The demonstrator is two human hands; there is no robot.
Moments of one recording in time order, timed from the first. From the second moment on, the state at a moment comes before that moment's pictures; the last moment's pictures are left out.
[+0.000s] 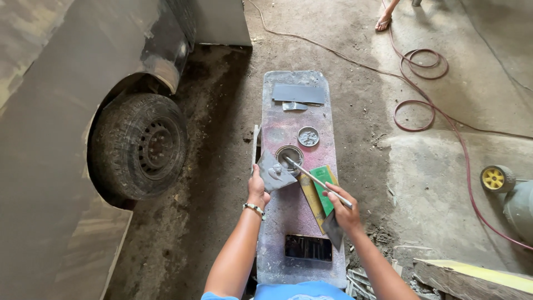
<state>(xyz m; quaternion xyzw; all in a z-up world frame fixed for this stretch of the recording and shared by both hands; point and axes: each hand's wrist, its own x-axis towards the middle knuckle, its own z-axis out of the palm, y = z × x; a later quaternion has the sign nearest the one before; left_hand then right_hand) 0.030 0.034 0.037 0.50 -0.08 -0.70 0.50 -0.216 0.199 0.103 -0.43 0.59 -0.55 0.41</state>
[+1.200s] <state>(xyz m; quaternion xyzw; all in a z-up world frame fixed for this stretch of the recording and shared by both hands) 0.132 0.170 0.084 0.44 -0.02 -0.69 0.57 -0.241 0.217 0.030 -0.17 0.61 -0.58 0.52</state>
